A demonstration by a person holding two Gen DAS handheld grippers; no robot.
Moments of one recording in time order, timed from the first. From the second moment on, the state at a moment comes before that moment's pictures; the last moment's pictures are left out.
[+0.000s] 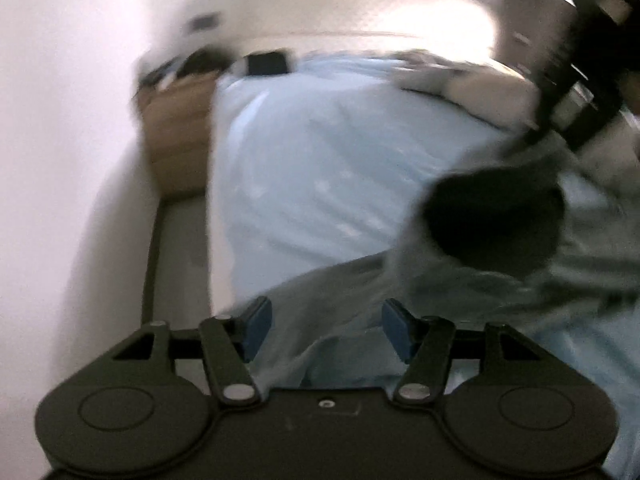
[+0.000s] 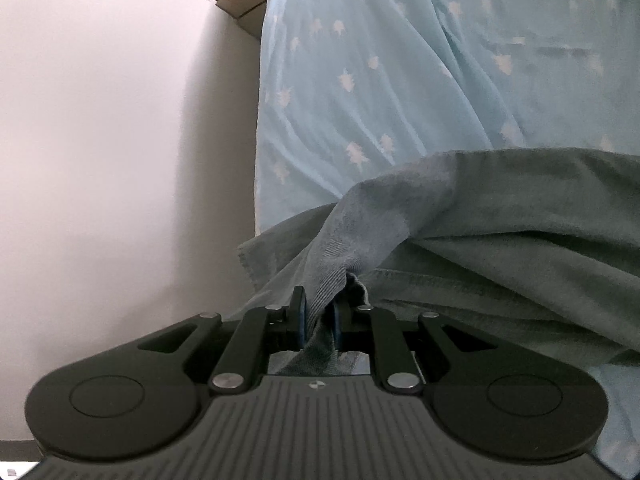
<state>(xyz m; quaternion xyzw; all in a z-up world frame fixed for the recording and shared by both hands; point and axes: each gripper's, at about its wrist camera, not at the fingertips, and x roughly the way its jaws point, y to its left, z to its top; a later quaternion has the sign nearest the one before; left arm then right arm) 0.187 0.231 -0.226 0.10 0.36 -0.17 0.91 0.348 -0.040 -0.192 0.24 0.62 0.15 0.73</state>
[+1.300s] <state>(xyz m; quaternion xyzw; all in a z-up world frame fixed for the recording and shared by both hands) 0.162 0.121 -0.217 0.17 0.25 -0.23 0.92 0.366 -0.112 -0.212 0.37 0.62 0.11 0.68</state>
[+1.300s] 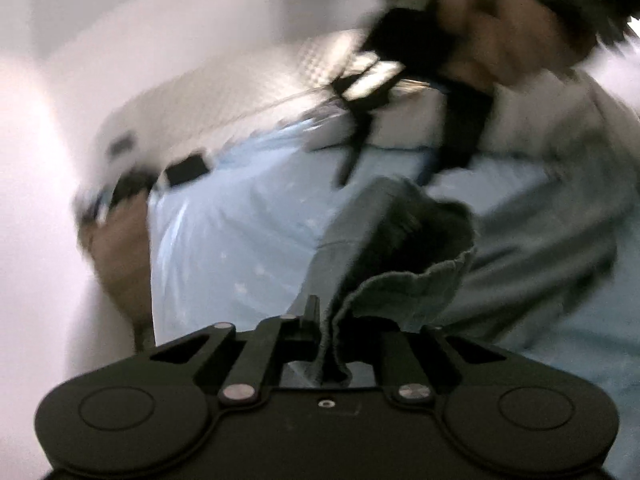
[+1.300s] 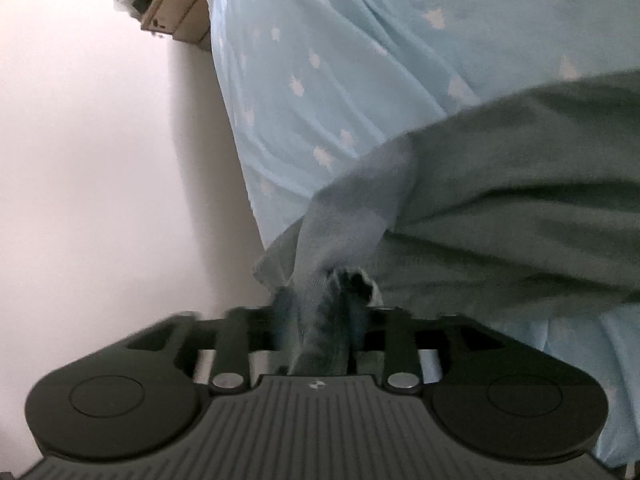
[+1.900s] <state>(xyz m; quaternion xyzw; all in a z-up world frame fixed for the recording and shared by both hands) 0.189 0.177 -0.200 -0.06 0.35 -0.09 0.93 0.331 -0.110 -0.251 0.37 0.61 0.20 0.67</state>
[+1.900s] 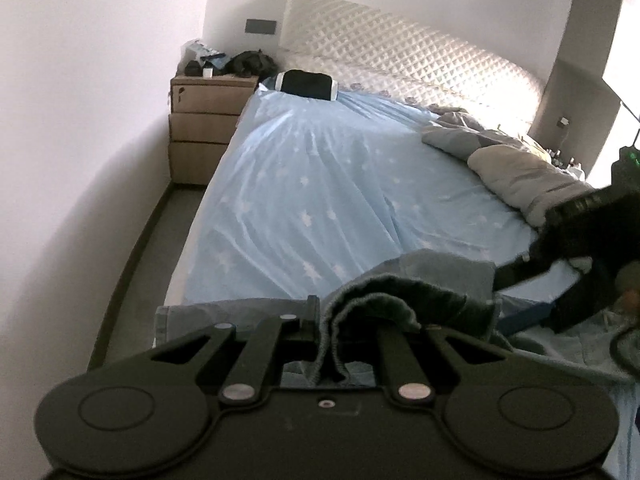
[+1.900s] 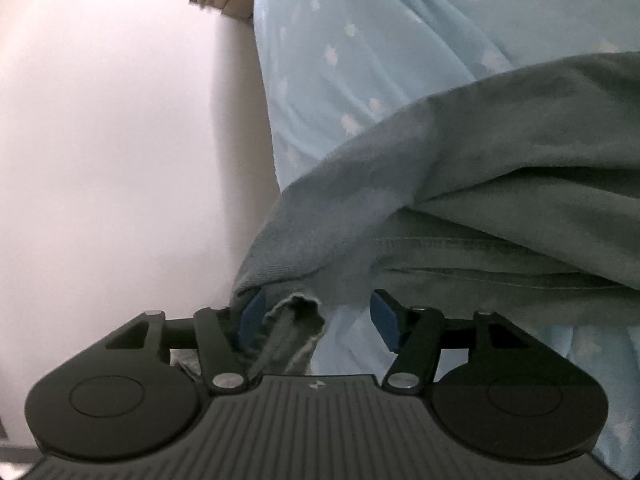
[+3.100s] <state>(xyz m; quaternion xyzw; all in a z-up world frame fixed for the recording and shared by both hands) 0.188 0.160 -0.170 -0.18 0.34 -0.09 0.92 0.338 -0.071 -0.133 0.20 0.36 0.18 0.89</state>
